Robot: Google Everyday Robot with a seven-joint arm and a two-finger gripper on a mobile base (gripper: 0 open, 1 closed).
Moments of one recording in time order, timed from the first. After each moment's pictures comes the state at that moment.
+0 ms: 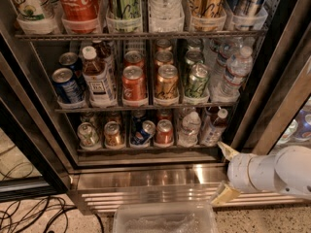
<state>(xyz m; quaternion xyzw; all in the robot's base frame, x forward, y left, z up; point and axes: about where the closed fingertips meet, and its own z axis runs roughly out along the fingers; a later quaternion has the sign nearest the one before) 0.449 -0.196 0.640 -0.59 0.73 0.04 0.34</state>
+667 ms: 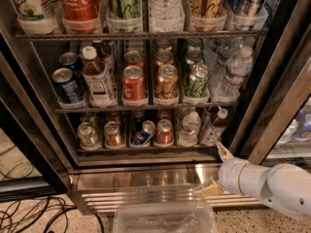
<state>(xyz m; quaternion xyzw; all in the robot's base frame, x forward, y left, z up) 0.477 -0.177 0.621 -0.48 0.76 0.07 0.44</state>
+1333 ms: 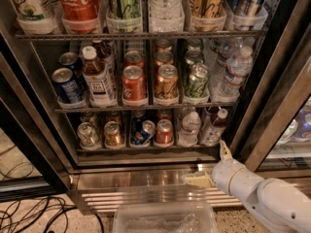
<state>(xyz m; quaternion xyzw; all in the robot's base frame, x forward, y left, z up) 0.504 -0.172 0.624 -0.32 0.79 0.07 0.52</state>
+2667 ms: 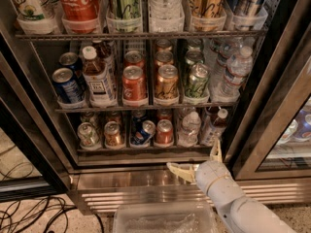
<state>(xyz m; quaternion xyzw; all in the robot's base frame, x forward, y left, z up) 0.517 -0.142 0.652 -0.21 0.76 0.03 0.62</state>
